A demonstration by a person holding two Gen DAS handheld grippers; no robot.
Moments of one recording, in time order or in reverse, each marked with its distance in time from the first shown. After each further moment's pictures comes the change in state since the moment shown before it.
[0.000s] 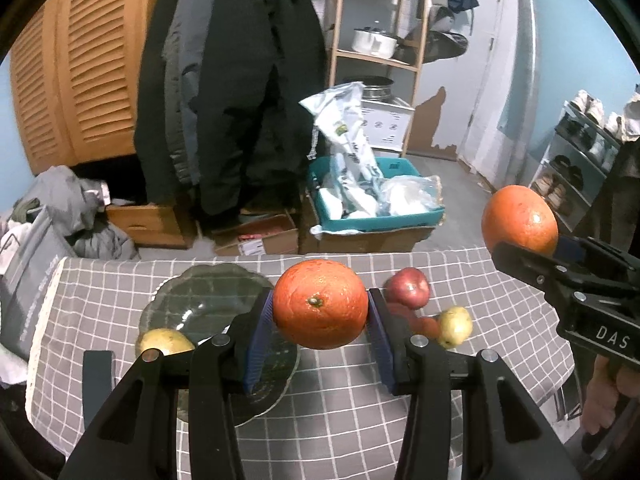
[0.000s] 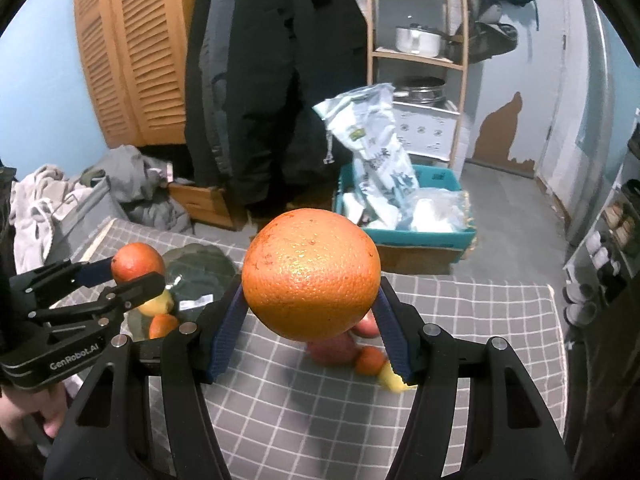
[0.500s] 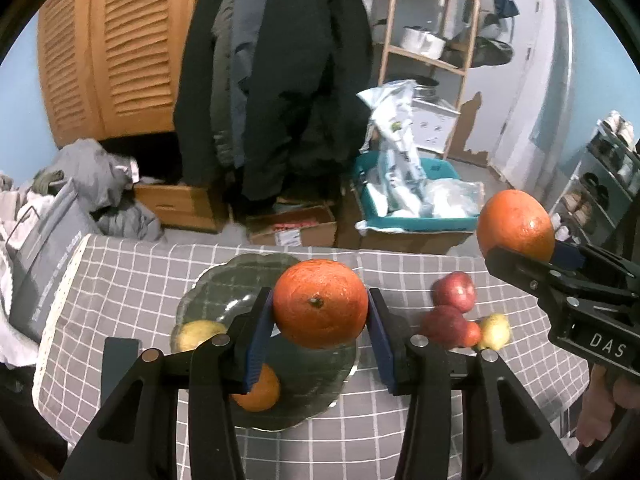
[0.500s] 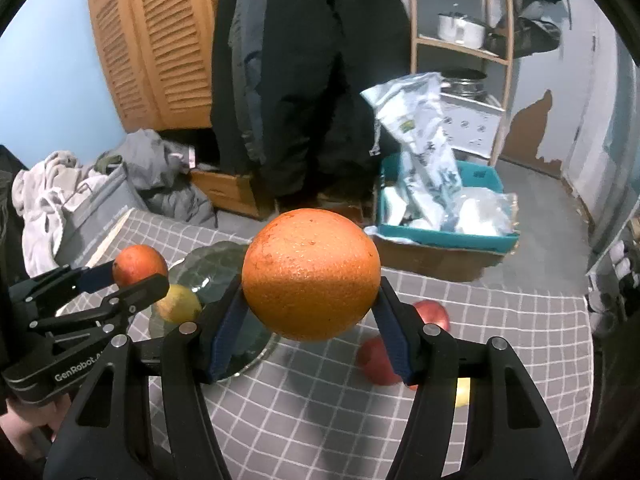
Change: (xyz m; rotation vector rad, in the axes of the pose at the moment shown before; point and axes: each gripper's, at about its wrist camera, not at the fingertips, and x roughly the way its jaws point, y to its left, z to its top) left arm 0.015 0.061 -0.002 -0.086 0.035 0.078; right arm 0.053 0.053 0.020 -0.034 0.059 0.064
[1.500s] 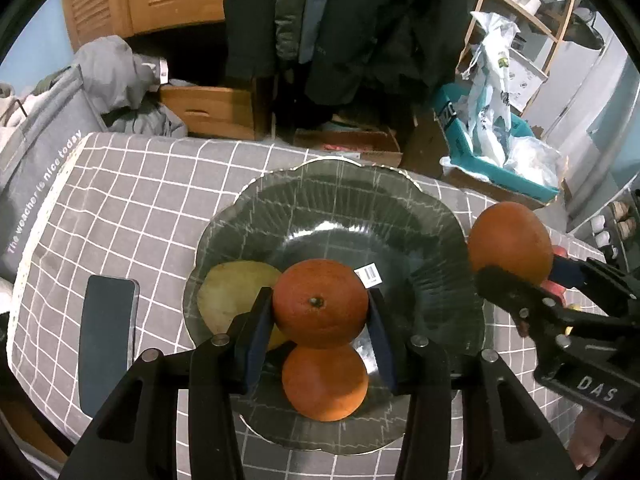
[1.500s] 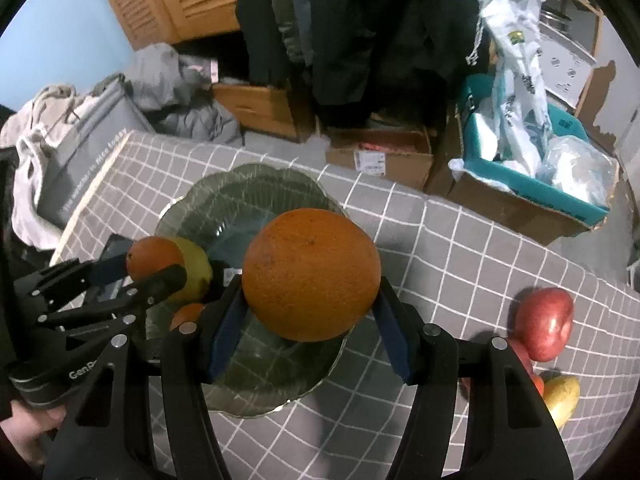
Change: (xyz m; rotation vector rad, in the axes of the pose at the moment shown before) left arm 0.115 0.082 -0.037 -0.151 0.260 0.080; right arm 0.156 0.054 -0.023 -0.052 0.290 0.107
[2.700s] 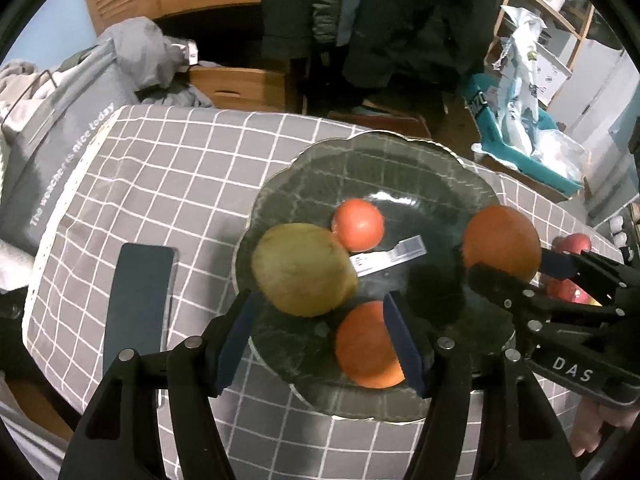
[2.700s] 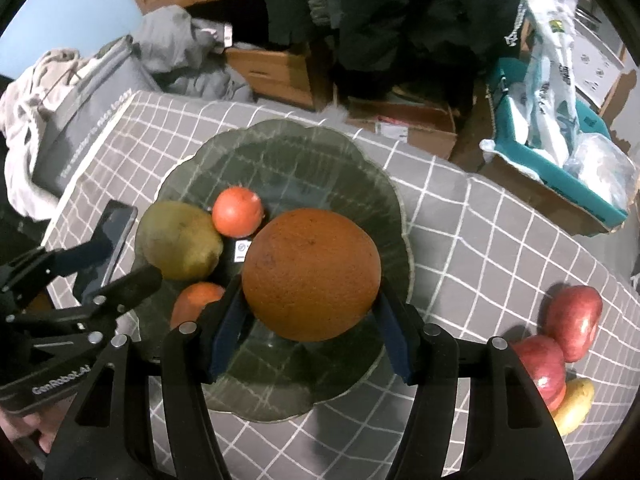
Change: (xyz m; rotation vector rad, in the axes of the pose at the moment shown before) left arm -0.006 0.033 -0.017 -0.038 0.046 0.083; right arm 0.034 0.028 -0.007 -0.056 0.105 0.018
